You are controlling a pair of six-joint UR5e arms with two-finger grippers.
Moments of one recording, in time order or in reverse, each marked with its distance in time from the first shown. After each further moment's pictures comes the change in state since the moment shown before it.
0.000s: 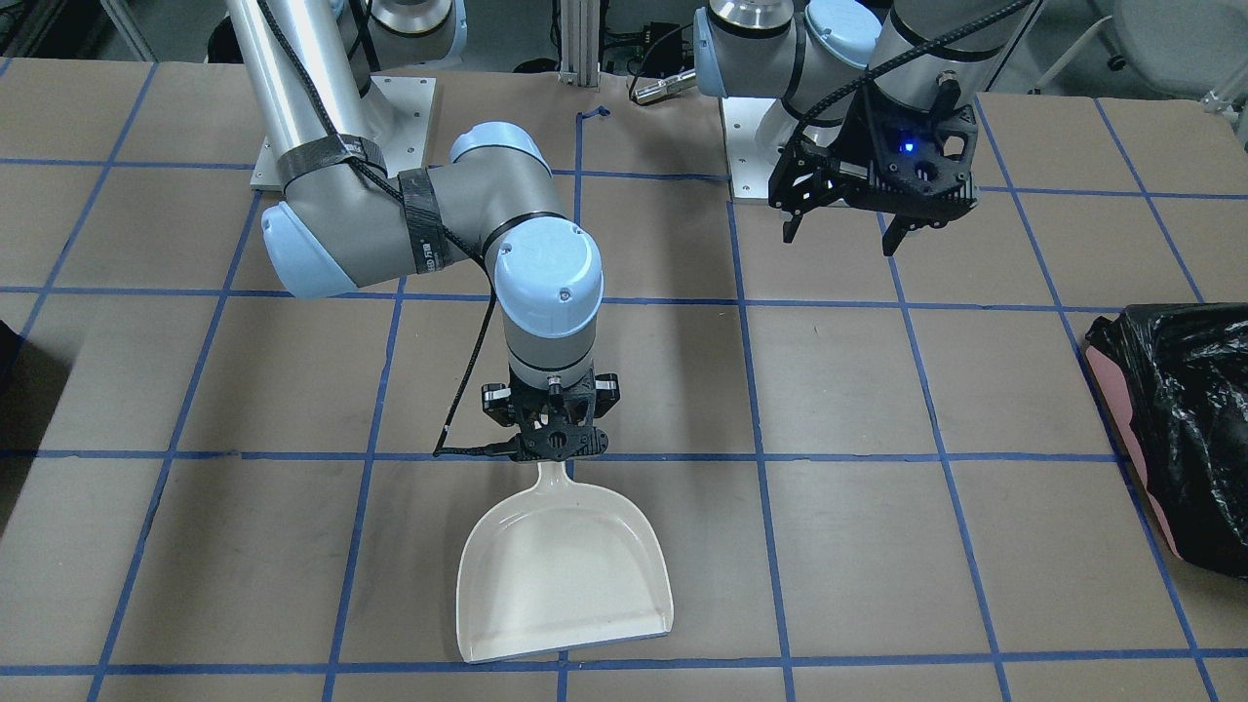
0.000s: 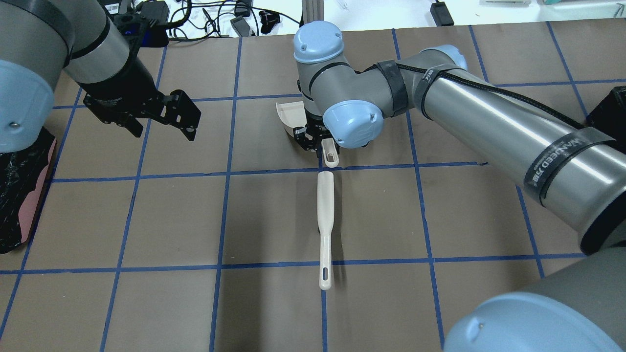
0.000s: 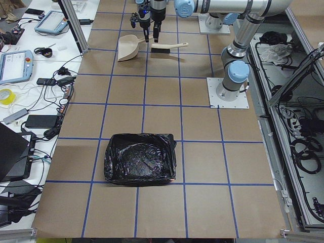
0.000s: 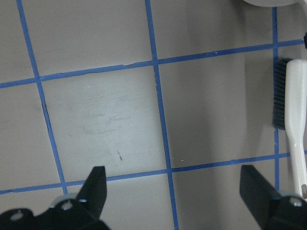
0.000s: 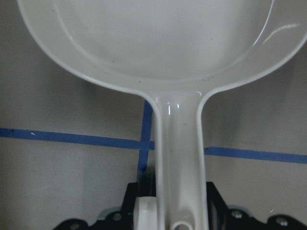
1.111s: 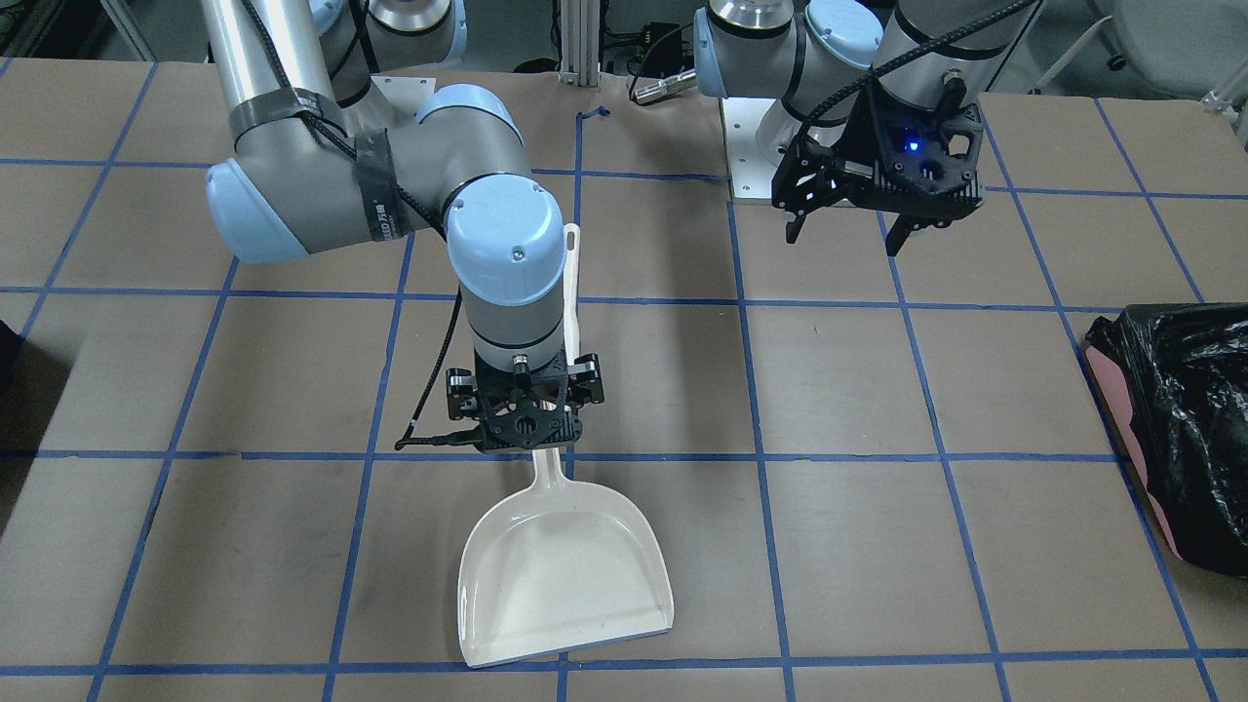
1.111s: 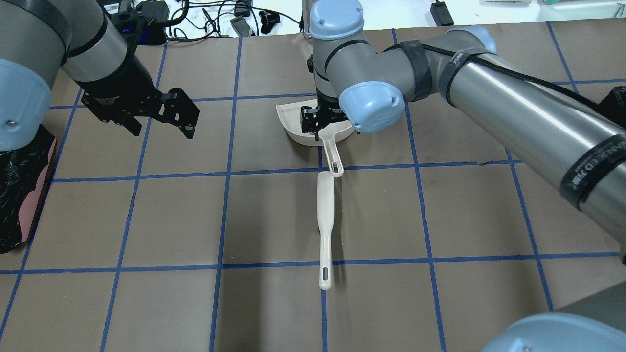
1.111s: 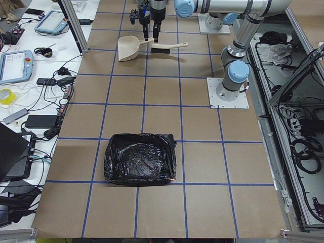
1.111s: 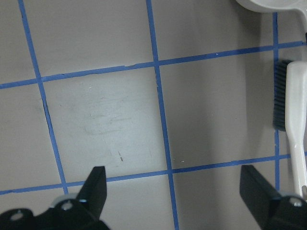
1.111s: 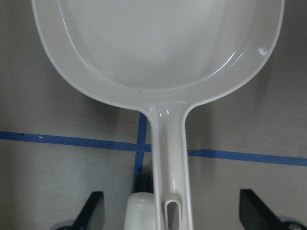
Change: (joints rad) left arm 0.005 0.000 0.004 0.002 -0.001 0.000; right arm -0.063 -0.077 -0.014 0.035 0.002 -0.093
